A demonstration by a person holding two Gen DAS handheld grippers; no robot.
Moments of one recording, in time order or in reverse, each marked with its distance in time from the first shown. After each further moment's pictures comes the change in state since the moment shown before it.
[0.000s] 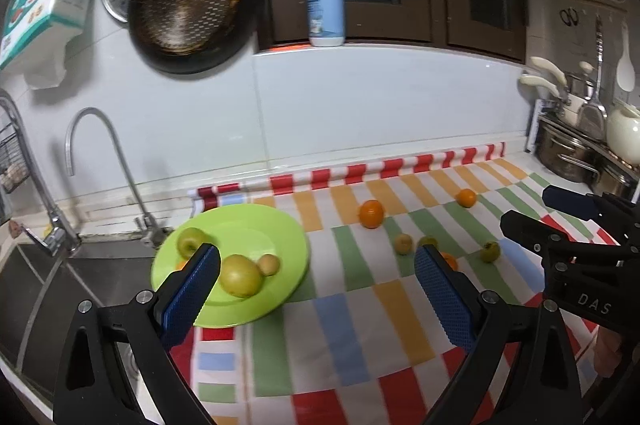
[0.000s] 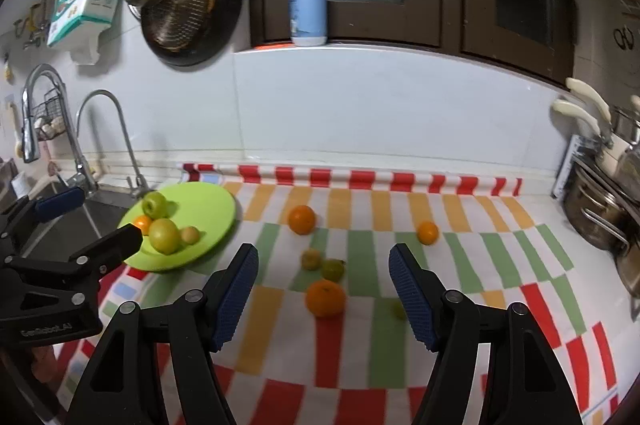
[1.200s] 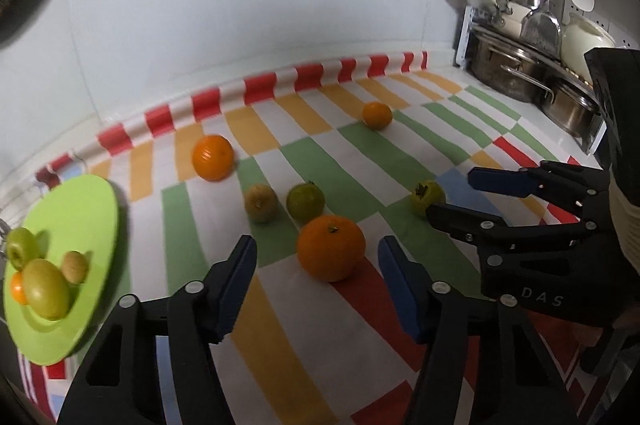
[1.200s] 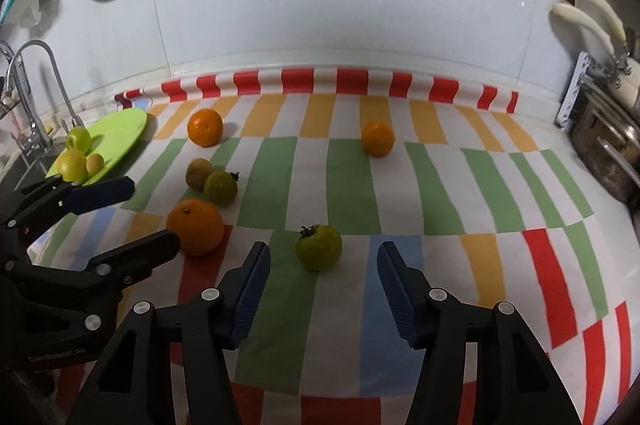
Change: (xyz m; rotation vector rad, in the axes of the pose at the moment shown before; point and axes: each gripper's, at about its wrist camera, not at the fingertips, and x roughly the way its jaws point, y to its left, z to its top) left arm 0.131 -0.105 -0.030 0.143 0.243 -0.312; right arm 0.098 -0.087 -0.053 0.033 0.253 -0.007
